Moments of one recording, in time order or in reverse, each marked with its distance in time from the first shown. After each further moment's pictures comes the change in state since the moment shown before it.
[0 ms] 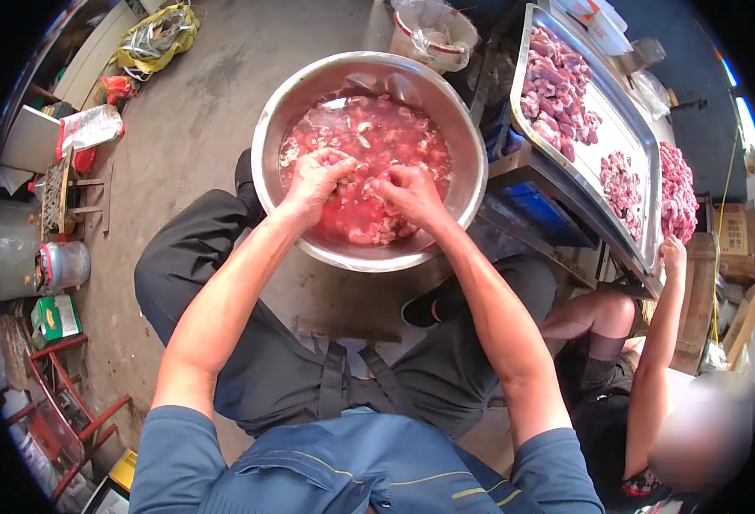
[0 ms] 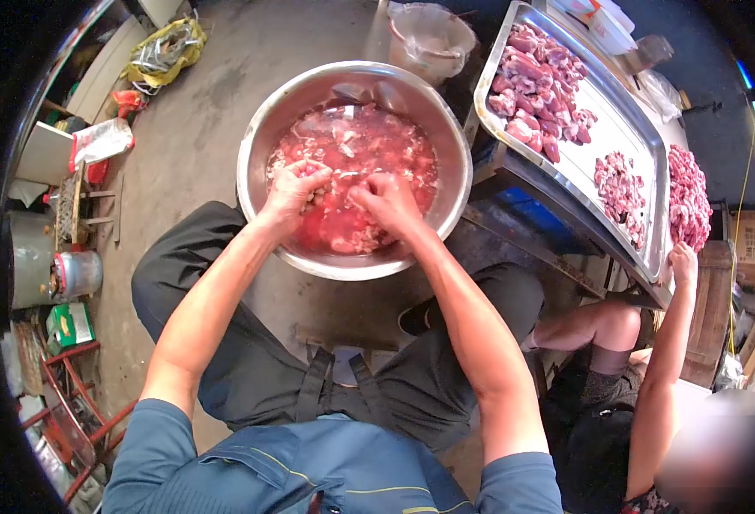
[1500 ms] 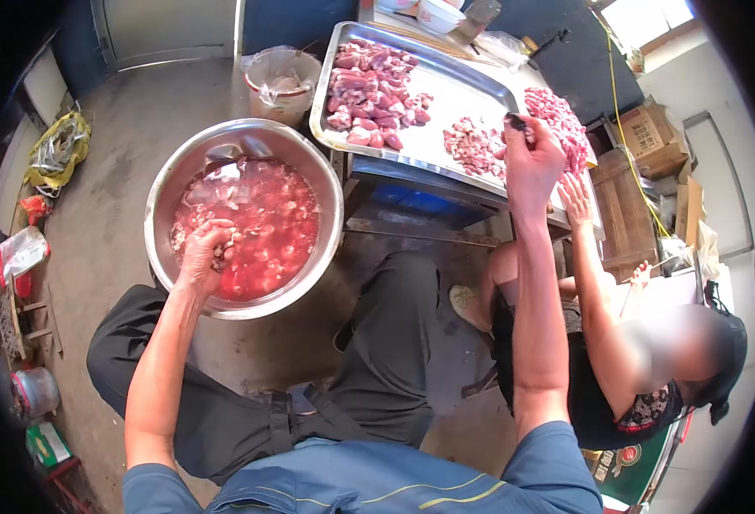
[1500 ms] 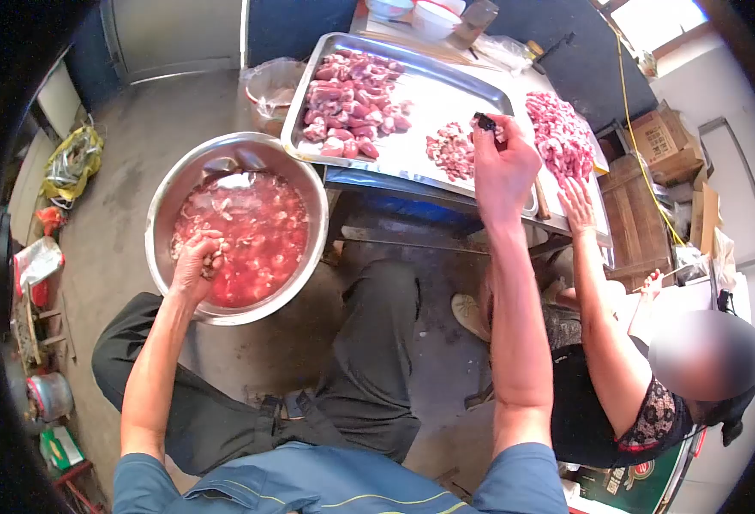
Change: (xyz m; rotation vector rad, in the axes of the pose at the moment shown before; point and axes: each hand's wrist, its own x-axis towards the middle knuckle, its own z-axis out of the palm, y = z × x) left_hand -0.009 0.011 0.012 -0.207 -0.176 -0.080; right_hand -0.151 -0.098 -0.263 -0.183 1.056 -0.203
